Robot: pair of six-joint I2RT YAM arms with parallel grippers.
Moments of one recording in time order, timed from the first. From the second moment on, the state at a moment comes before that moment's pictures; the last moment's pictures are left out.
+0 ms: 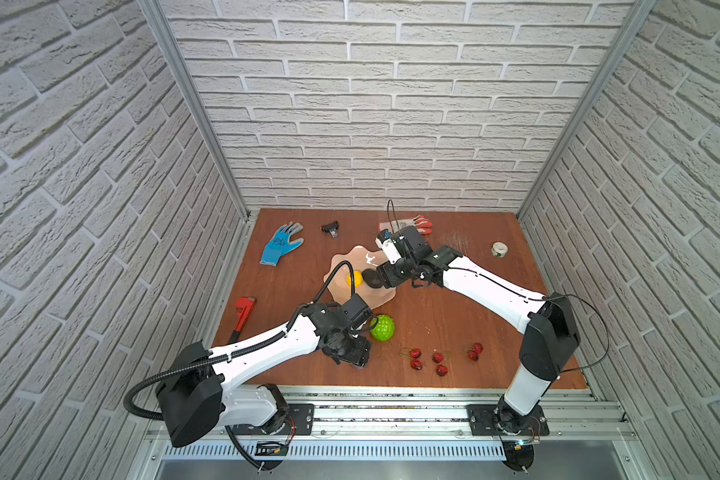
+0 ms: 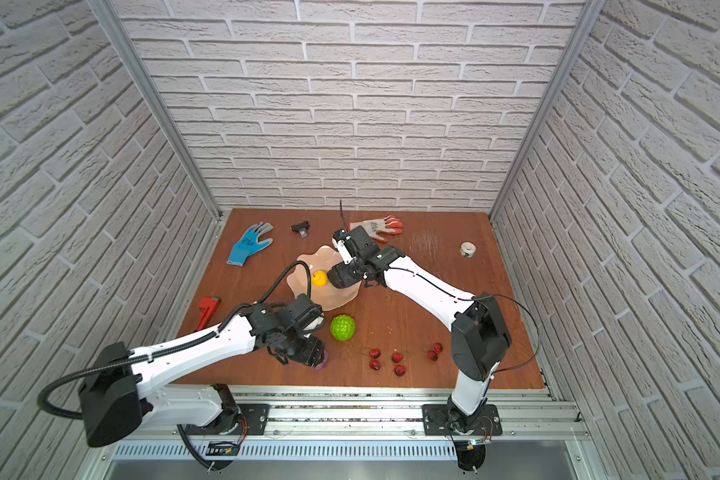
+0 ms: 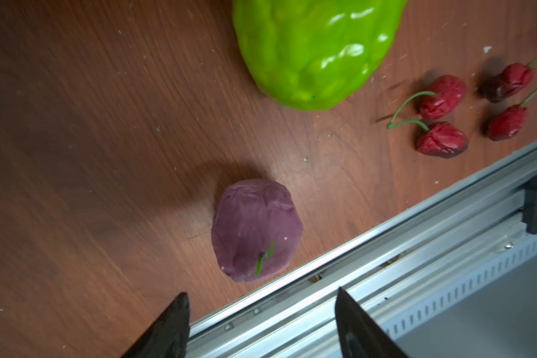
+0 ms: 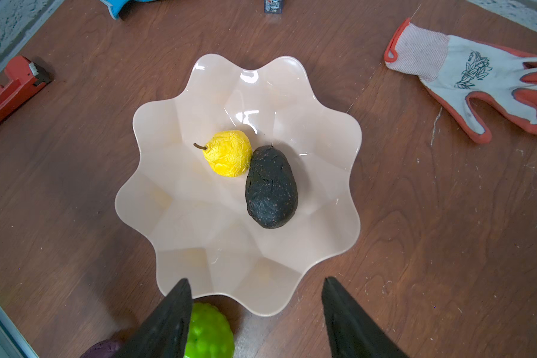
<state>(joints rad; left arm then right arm) -0.91 1.30 0.85 -0.88 0.14 -0.53 0.65 1.75 1.50 -0.66 0.00 0.15</state>
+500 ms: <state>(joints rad) -0.96 1.45 0.85 -0.80 0.11 -0.55 0.65 1.74 1.49 -0.66 0.04 0.14</state>
